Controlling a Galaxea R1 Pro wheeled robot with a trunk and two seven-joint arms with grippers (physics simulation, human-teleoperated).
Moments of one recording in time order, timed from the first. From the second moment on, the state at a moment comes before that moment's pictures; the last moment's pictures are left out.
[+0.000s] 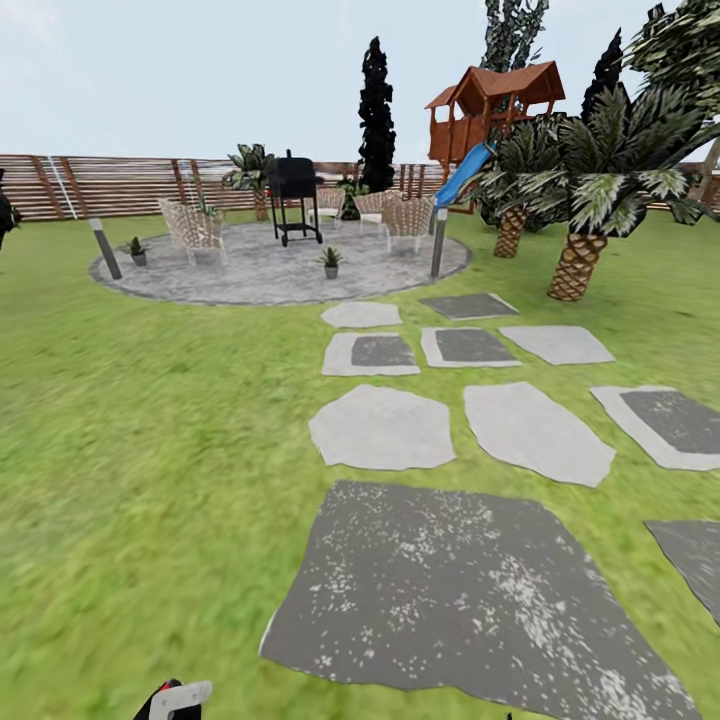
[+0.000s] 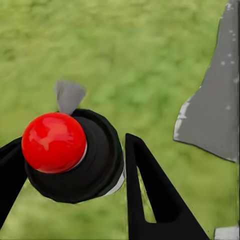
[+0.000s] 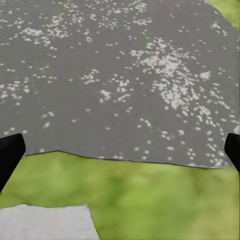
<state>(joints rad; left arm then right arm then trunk) -0.25 0.05 0.20 -0.30 -0.06 -0.53 0.05 -0.14 -0.07 0.03 -0.34 -0.10 -0.64 -0.08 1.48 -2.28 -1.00</state>
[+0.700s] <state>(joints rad) -0.25 0.05 0.20 -0.30 -0.06 -0.53 0.05 -0.14 -0.07 0.03 -0.34 -0.10 -0.64 -0.08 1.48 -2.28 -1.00</state>
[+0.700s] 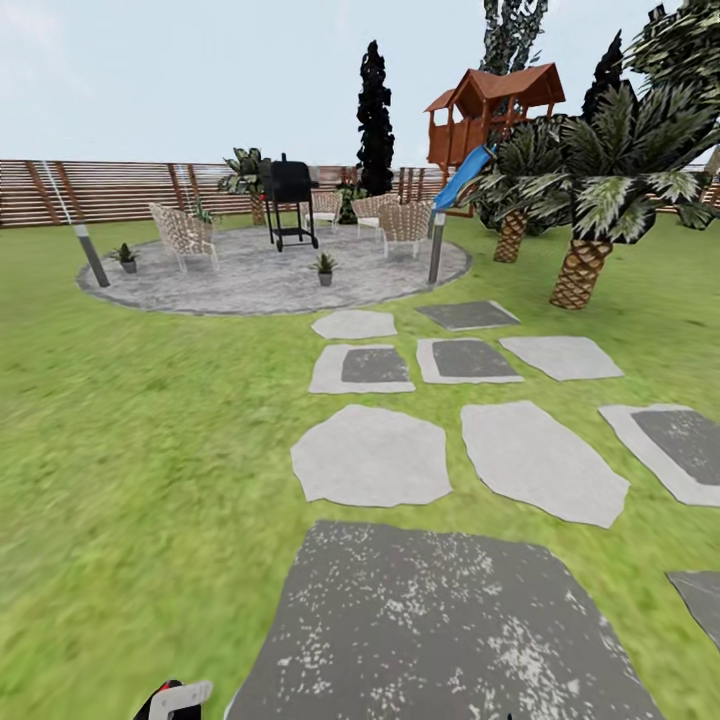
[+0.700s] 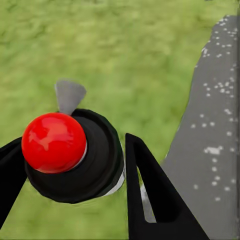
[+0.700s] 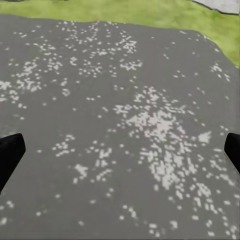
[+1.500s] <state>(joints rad) -0.25 0.05 0.20 -0.30 -0.07 -0.53 0.05 -0.14 -0.07 0.03 -0.34 -0.10 -0.64 -0.08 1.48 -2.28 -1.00</state>
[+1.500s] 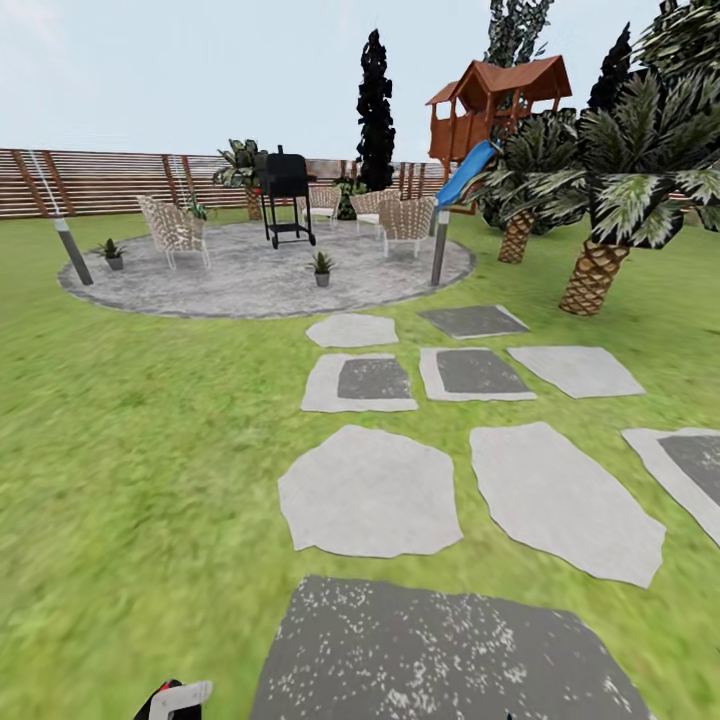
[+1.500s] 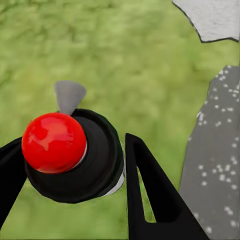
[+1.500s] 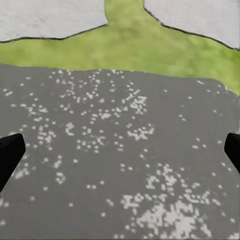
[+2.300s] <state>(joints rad) -0.25 0.05 0.20 -0.30 -0.06 -0.53 0.05 -0.14 -0.07 0.03 -0.34 -0.10 -0.64 -0.08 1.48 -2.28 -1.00</state>
